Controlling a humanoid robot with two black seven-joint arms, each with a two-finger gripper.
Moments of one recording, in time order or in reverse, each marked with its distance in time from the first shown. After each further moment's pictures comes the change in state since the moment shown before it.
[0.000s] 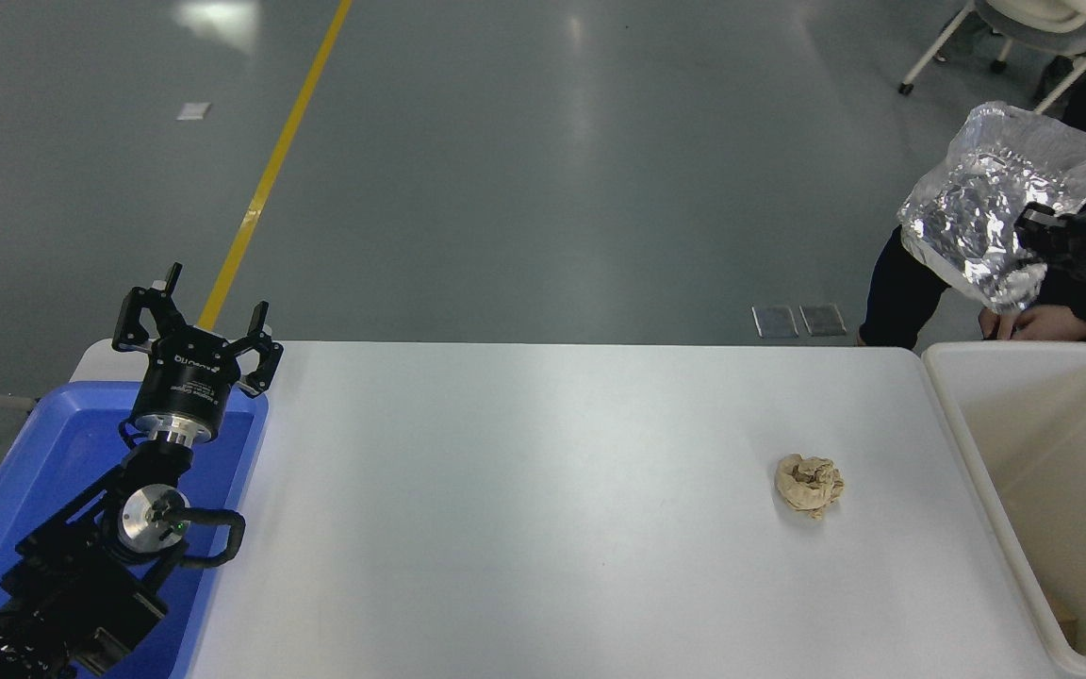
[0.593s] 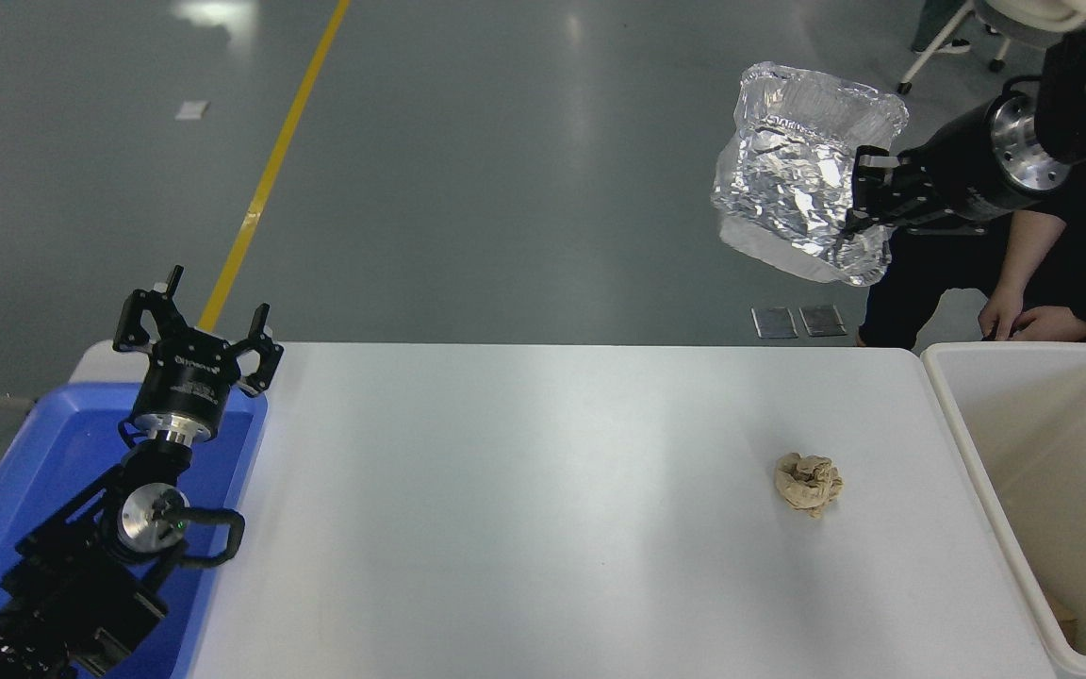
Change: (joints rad) left arm 0.000 0.000 0.000 0.000 0.000 0.000 -0.001; right arm 0.559 0.059 -0.148 0.458 -0.023 0.187 0.008
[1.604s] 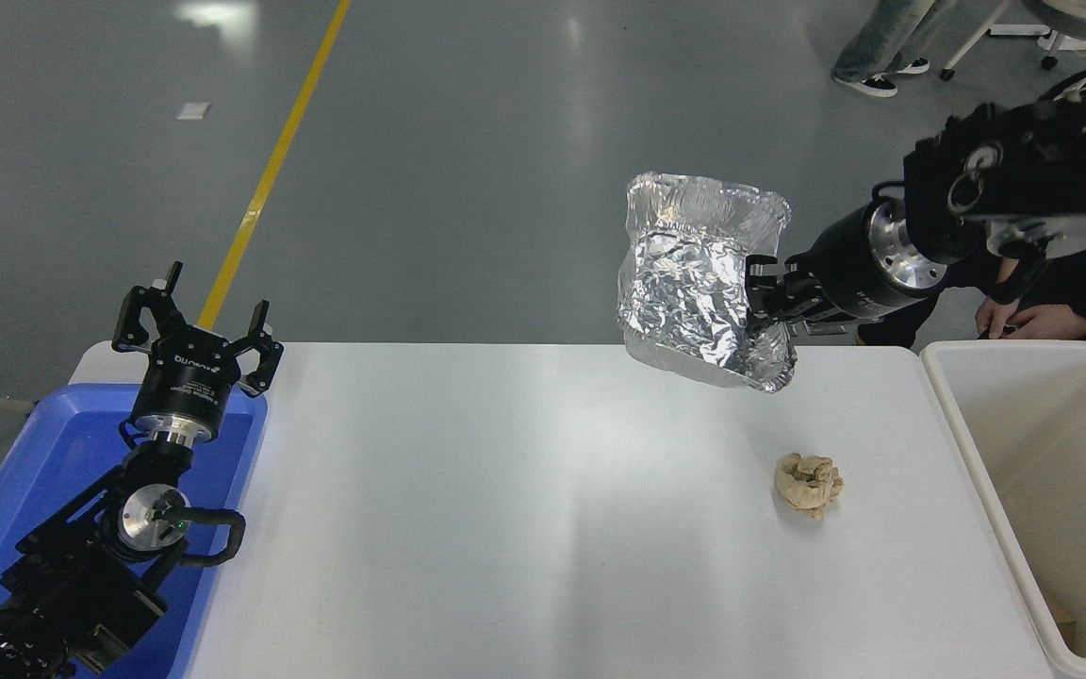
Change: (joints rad) left arm -0.001 0.000 0.000 0.000 0.000 0.000 0.001; right arm 0.371 0.083 0.004 0.640 0.000 -0.046 0.003
